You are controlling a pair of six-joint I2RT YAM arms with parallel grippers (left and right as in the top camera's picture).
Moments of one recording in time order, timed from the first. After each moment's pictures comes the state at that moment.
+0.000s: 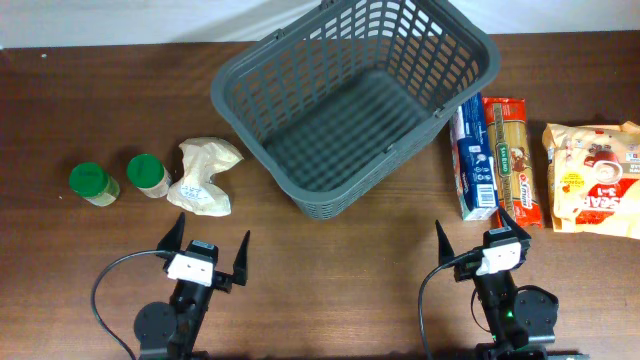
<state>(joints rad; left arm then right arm) 0.04 0.02 0.02 -0.06 0.32 0.11 0.01 0.01 0.01 -0.06 -0.15 -0.15</state>
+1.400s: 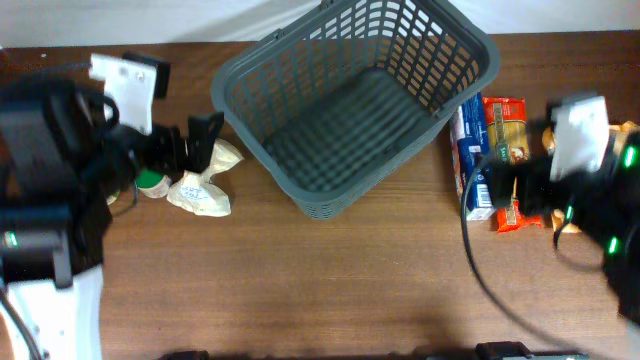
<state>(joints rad) 0.05 1.25 1.71 -1.03 0.38 0.15 0.01 1.08 1.64 -1.17 -0.17 -0.16</state>
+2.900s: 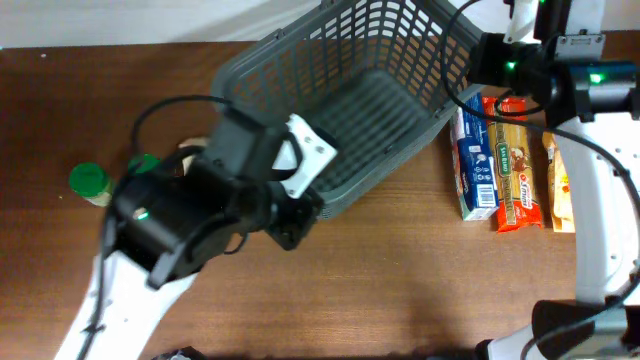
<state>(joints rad) -0.64 1.40 1.84 -1.42 0.21 0.05 0.01 1.69 1.90 -0.95 -0.19 0.21</state>
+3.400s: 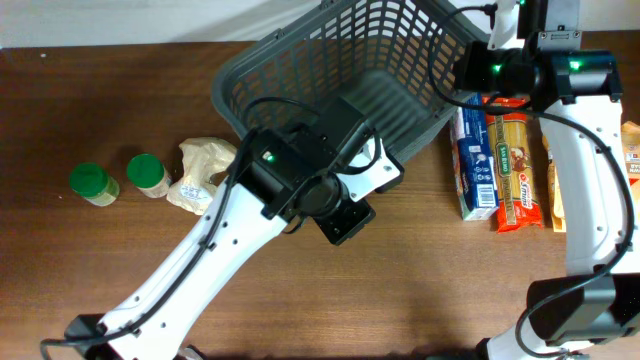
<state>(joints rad) -0.76 1.65 1.84 -1.43 0.25 0.19 0.01 1.77 1.90 -1.00 -0.25 0.21</state>
